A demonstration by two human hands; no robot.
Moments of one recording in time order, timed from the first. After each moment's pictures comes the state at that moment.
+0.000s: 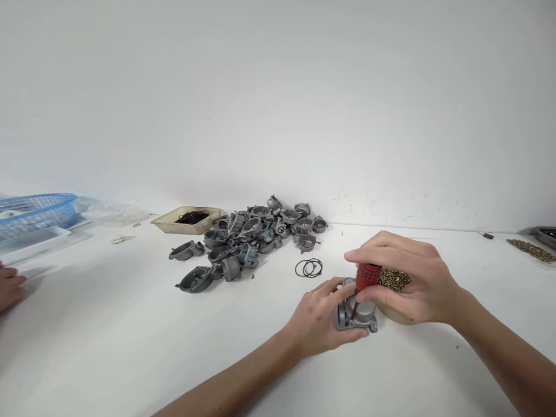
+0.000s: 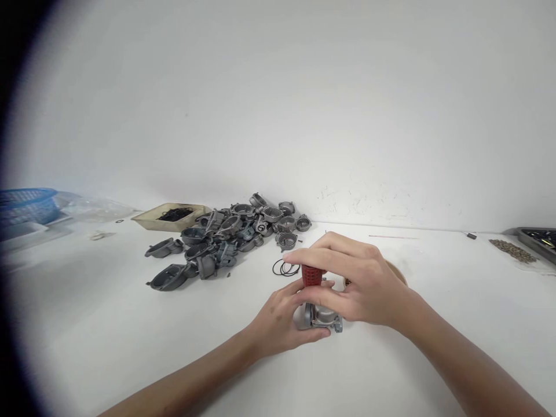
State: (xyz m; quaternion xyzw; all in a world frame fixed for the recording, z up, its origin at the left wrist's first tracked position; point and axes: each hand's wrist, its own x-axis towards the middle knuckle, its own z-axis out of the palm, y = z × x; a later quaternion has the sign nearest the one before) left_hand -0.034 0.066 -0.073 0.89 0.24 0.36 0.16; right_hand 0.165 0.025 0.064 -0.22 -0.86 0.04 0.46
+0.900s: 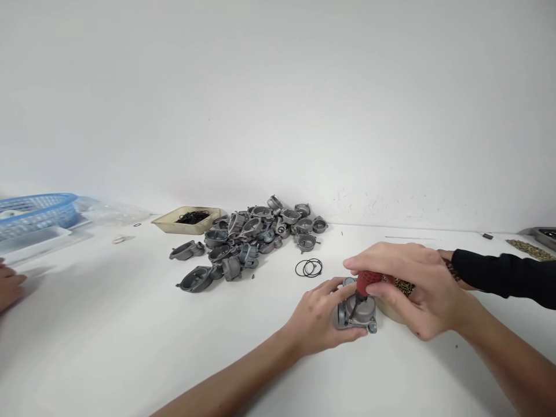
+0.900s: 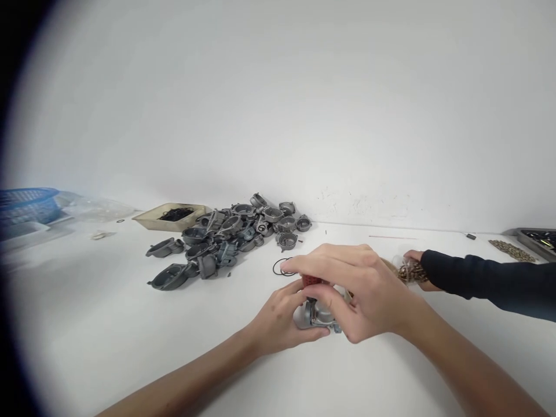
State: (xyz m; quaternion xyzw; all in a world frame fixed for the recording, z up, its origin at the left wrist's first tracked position) left_hand -0.034 0.067 -0.073 0.89 0.25 0.34 0.14; right_hand 0.165 0.016 0.075 -0.20 -0.89 0.04 0.42
